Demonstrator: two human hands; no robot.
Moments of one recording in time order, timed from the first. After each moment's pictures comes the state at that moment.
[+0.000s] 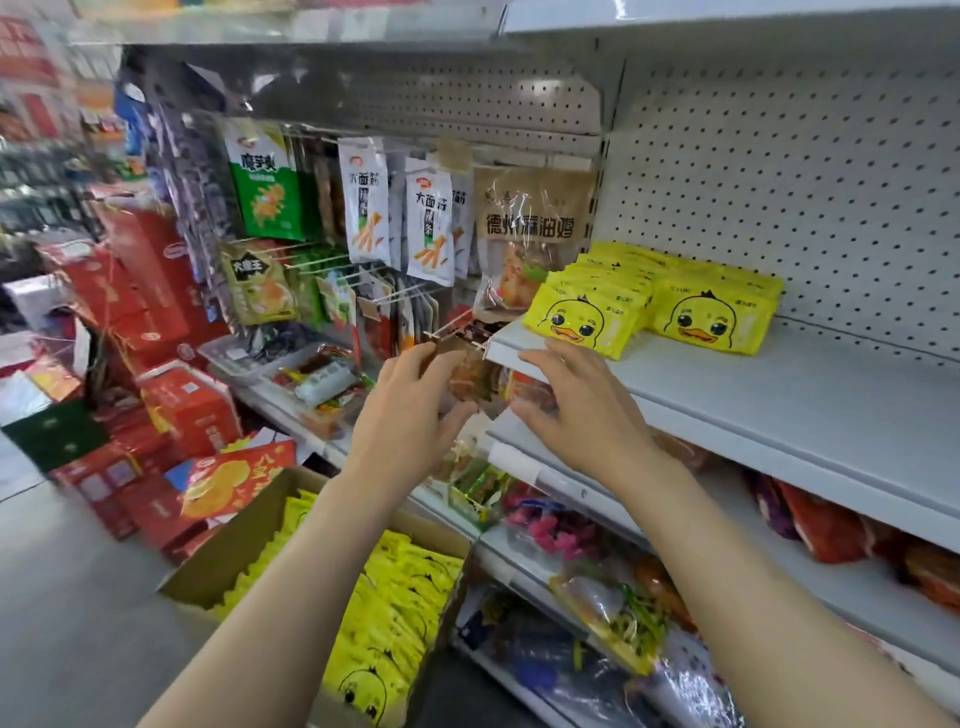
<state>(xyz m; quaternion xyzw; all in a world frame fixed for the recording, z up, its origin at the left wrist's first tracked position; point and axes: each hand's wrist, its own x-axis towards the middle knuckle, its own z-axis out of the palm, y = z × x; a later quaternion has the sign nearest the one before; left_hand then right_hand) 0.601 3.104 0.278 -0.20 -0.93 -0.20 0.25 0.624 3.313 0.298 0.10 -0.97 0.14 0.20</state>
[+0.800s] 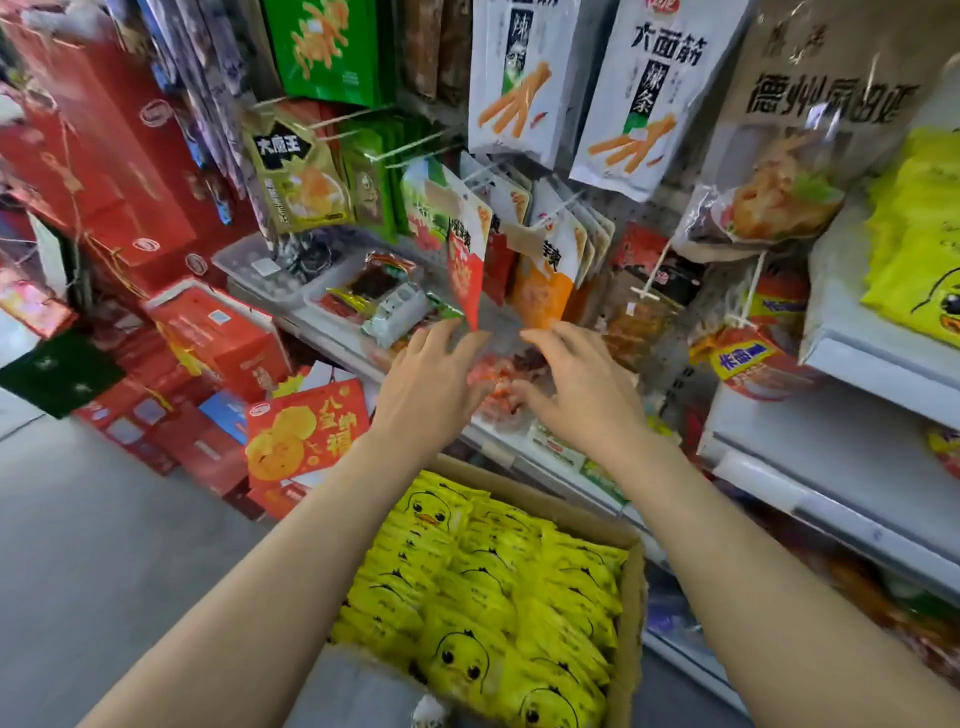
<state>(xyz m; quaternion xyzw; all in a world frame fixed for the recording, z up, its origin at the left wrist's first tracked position) 0.322 2.854 0.161 -0.24 -0.95 -0.17 0.13 0.361 3.041 0.184 0.04 -0.99 0.11 0.06</state>
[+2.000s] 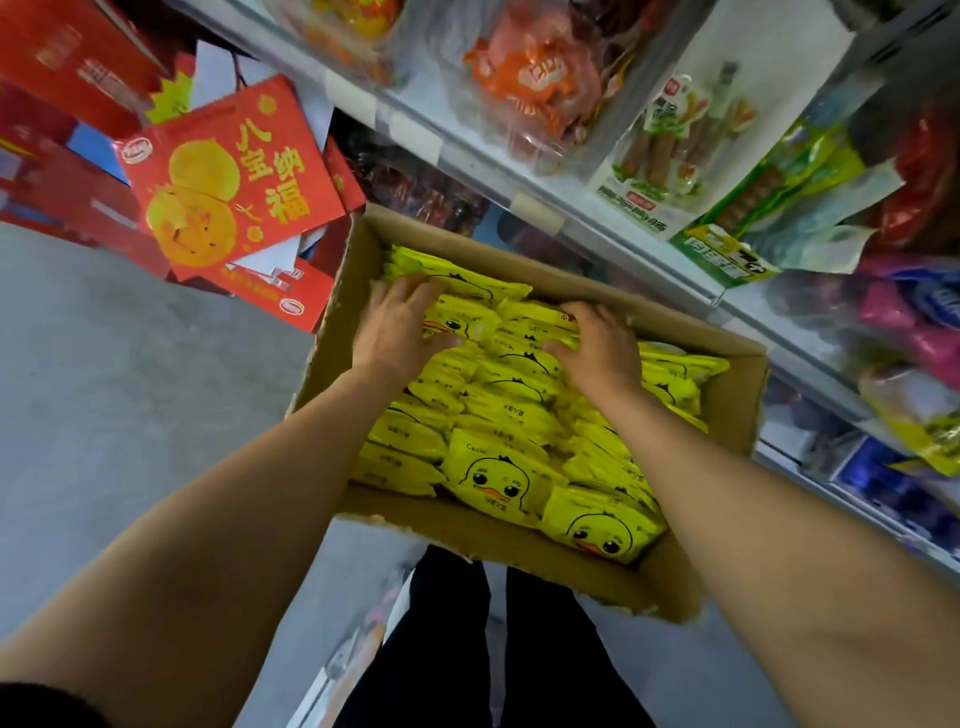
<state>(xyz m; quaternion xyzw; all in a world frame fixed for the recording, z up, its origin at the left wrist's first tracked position) 0.299 2.801 -0.186 -0.13 -0.95 -0.17 -0.24 0.368 3.045 -0.188 -0.17 -0.94 0.21 -0.20</state>
